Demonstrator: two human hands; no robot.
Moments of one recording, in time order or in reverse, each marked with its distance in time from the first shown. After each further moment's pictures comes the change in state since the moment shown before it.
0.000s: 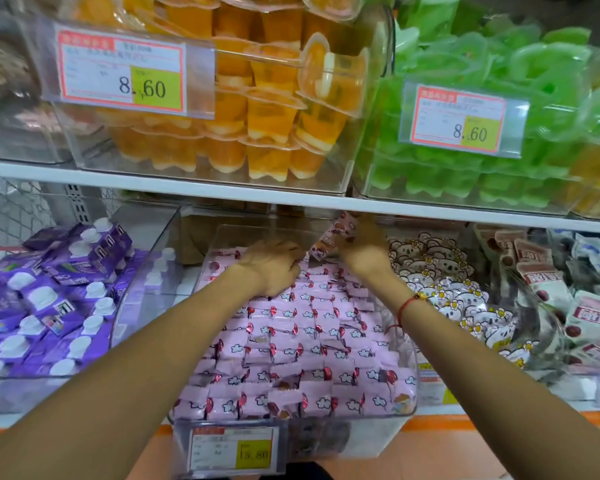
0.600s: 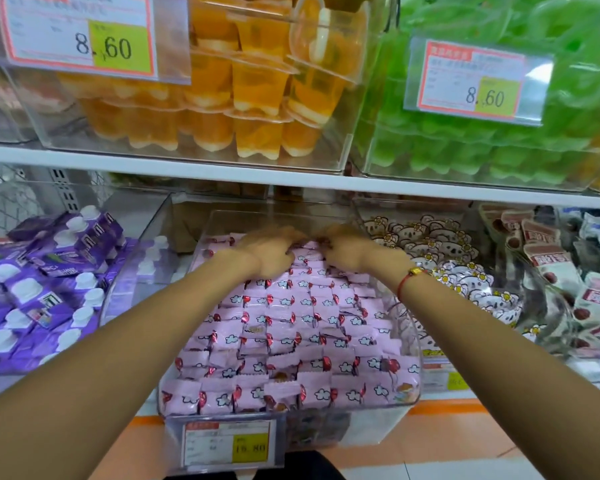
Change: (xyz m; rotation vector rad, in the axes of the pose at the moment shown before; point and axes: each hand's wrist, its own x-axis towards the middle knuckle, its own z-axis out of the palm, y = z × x) left_hand 0.004 0.000 -0.003 -0.205 -0.031 -0.014; right_hand 0.005 -0.002 0.007 -0.342 -0.509 -0.255
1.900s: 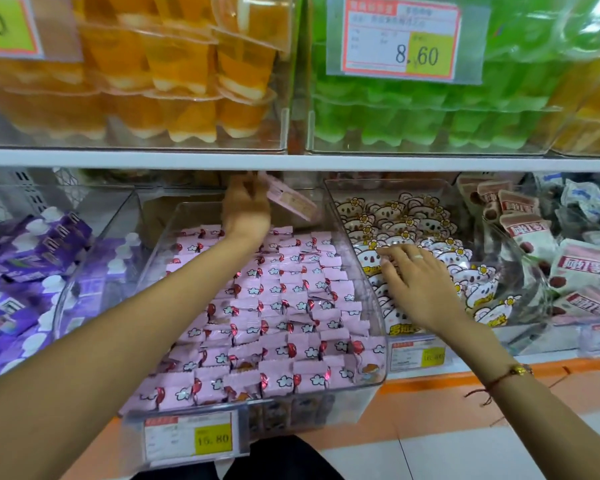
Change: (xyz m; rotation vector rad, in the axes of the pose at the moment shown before) left_hand 0.024 0.043 -0.002 -0.978 0.718 -0.435; right_hand -0.118 0.091 0.038 0.007 0.405 0.233
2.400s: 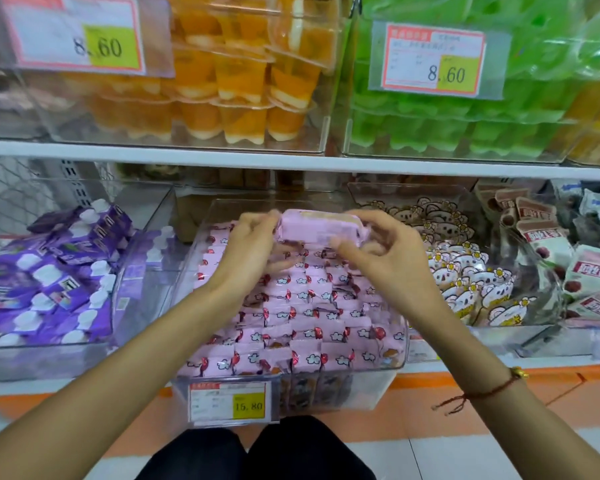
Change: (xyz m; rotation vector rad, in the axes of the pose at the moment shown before) left_hand -0.087 0.018 -0.075 -0.219 -0.295 -0.182; right_hand -0.019 -0.111 -0.052 0.990 0.033 -0.020
